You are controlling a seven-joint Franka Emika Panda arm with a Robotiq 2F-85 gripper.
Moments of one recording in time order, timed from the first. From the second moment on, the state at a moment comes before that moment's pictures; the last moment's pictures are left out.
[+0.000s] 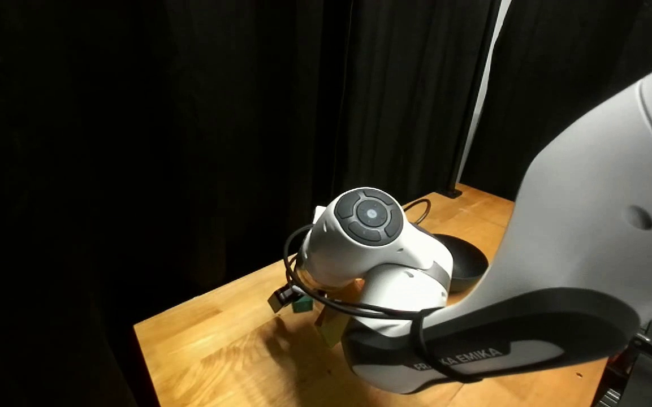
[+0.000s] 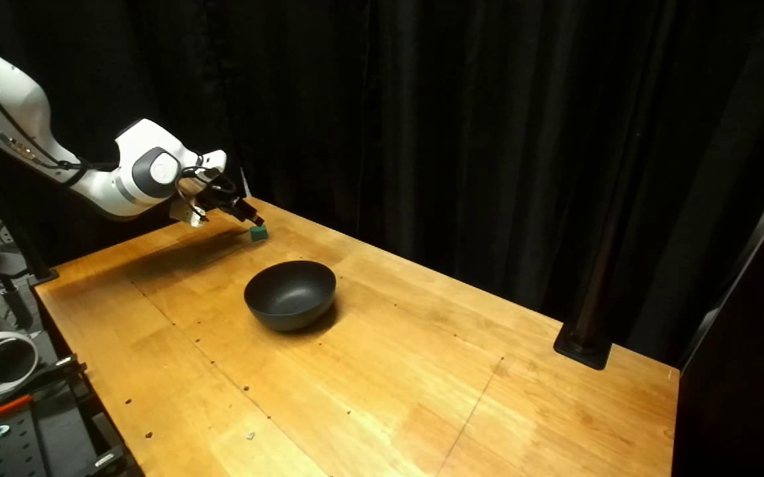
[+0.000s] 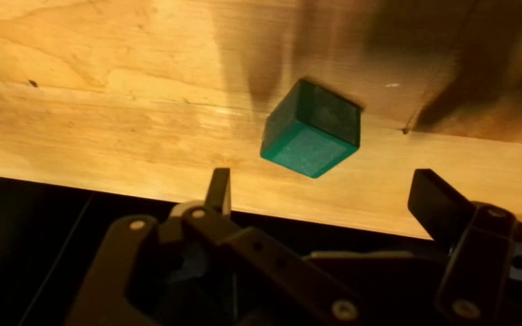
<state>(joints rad) 1.25 0.99 -0.72 -1.85 0.26 3.04 0.53</state>
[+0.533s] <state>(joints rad) 1.24 1.06 -0.73 -1.80 0.26 3.01 0.64</state>
